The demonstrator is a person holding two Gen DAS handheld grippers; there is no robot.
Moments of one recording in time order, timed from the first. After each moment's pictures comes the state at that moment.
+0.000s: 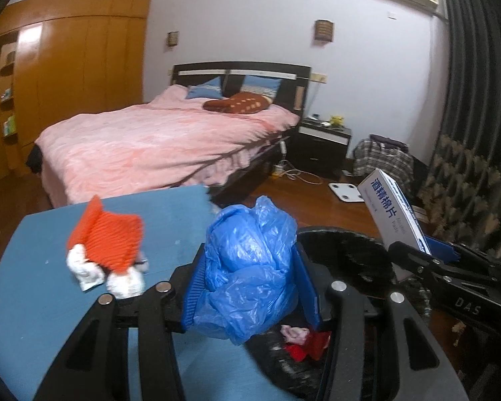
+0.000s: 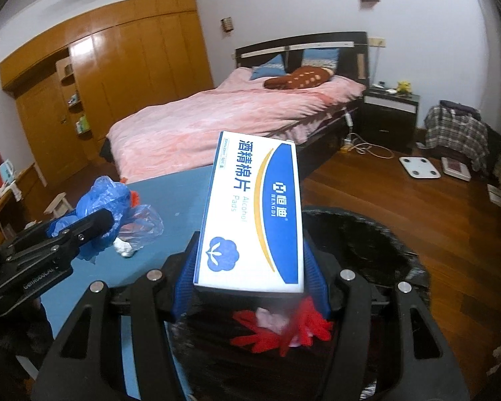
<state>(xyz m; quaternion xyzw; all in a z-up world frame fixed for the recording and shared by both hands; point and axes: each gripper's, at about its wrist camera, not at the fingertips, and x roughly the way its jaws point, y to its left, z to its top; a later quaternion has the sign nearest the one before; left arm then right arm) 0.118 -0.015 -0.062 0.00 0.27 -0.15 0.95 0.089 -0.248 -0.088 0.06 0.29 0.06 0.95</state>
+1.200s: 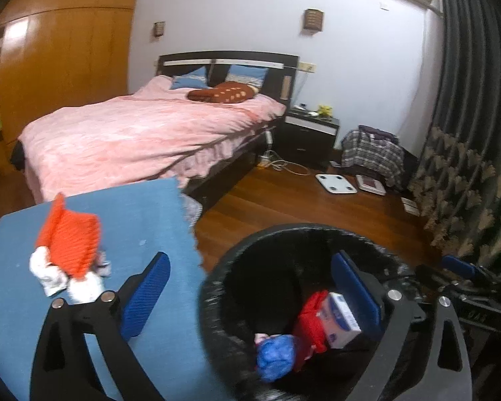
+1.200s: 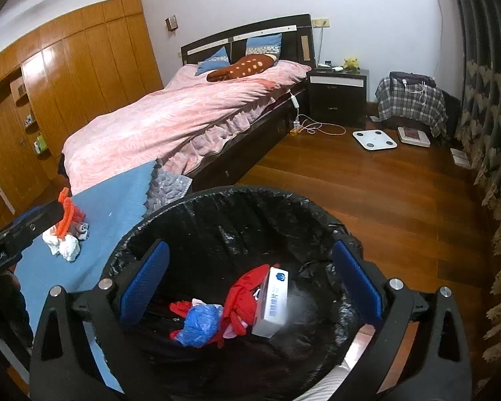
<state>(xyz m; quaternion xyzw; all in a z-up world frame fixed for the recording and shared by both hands) 0.147 -0.038 -0.077 -0.01 0.29 -0.17 0.94 0.088 -0.312 -0.129 0.10 0.31 -0.03 0.94</state>
